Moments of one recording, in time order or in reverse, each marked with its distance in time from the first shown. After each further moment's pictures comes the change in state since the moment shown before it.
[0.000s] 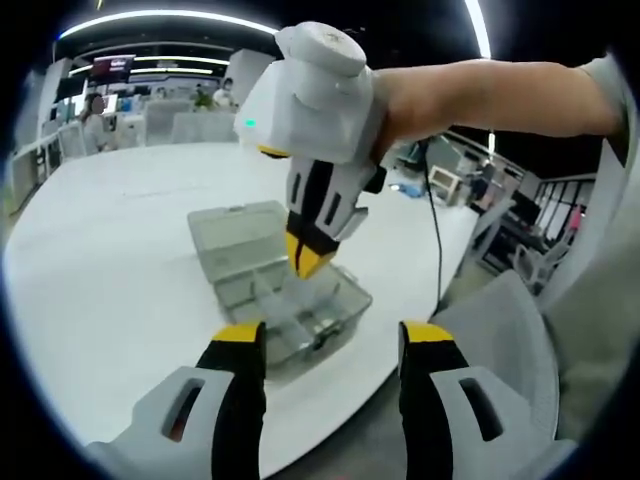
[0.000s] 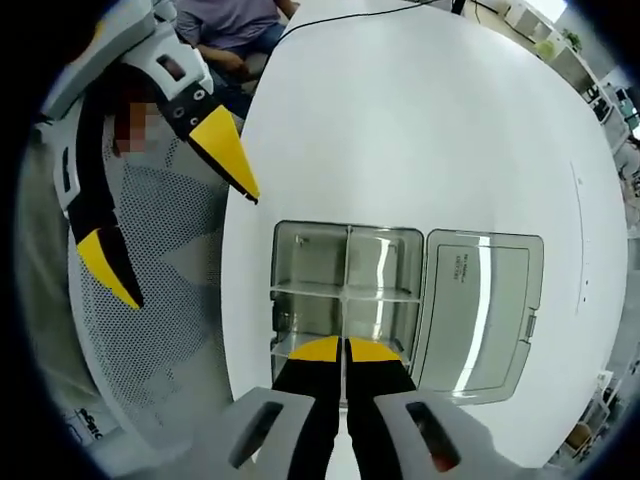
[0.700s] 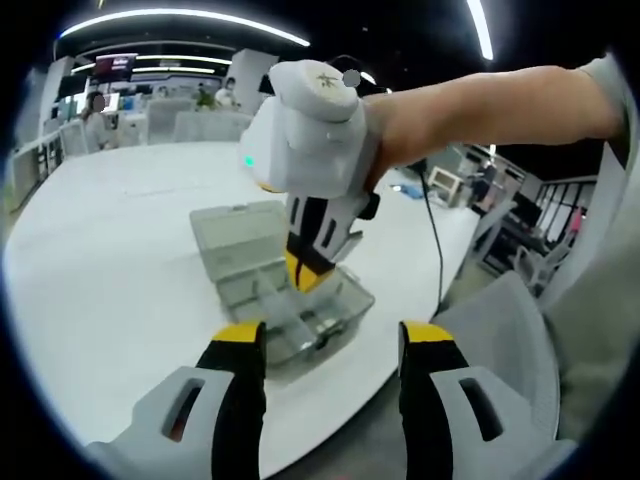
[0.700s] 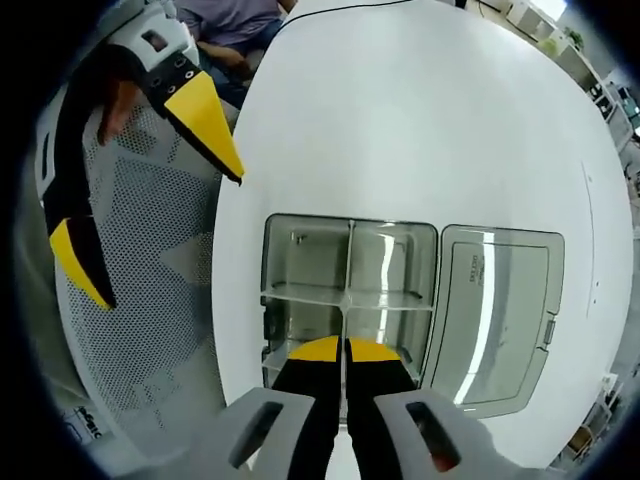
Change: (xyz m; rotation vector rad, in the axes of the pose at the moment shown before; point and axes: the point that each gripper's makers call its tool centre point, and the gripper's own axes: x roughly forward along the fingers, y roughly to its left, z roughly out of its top) left arm 0.000 0.002 0.000 -0.007 -0.001 0.004; right arm 0.024 0.000 -0.002 -0.009 0.003 0.008
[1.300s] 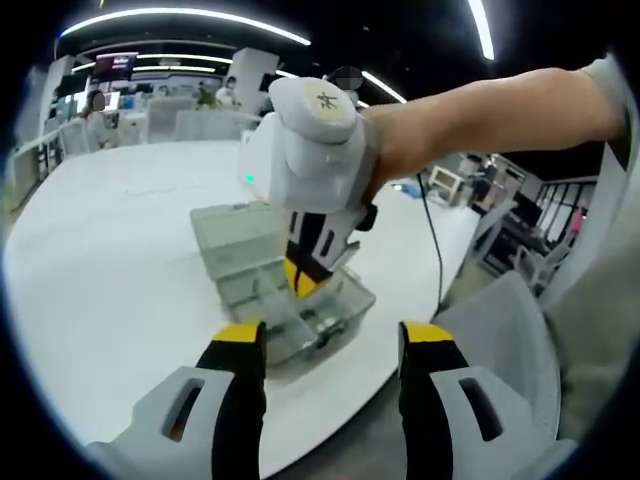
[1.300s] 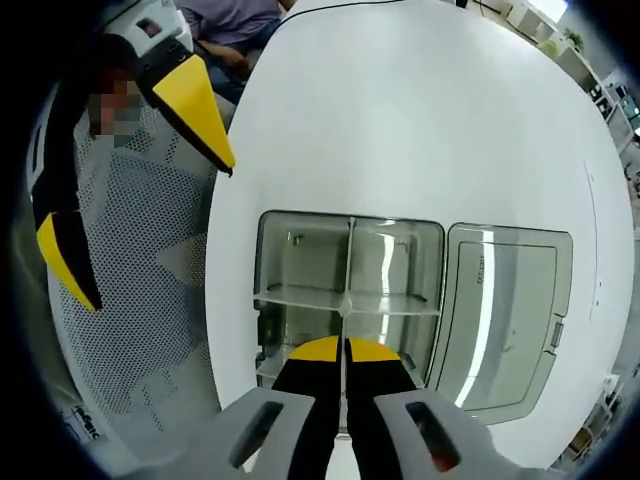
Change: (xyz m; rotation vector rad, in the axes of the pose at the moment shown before) left arm 0.000 -0.001 -0.001 -0.001 0.005 0.001; right arm 0.009 0.000 -0.001 0.002 -0.011 -0.004
